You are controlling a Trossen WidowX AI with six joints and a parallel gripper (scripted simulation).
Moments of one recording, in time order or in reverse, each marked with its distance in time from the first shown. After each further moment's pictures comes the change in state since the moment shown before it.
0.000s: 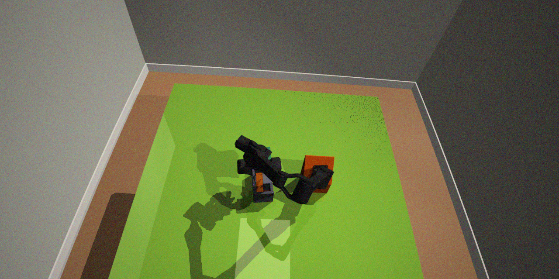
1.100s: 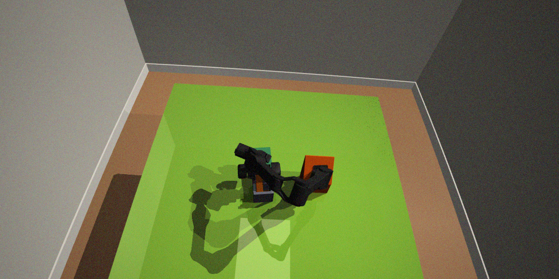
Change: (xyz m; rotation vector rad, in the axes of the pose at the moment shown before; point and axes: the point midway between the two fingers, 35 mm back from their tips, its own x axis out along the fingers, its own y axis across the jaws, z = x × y) arm 0.041 -0.001 -0.001 0.003 0.003 -0.001
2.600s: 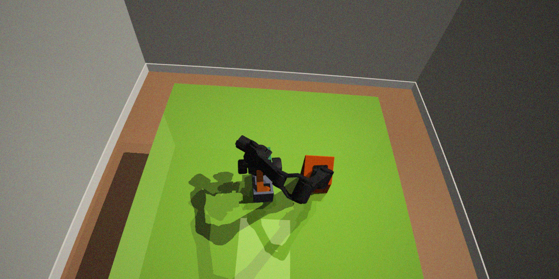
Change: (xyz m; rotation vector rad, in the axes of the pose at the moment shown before) arm -0.038 -0.003 0.001 0.009 0.003 -0.007
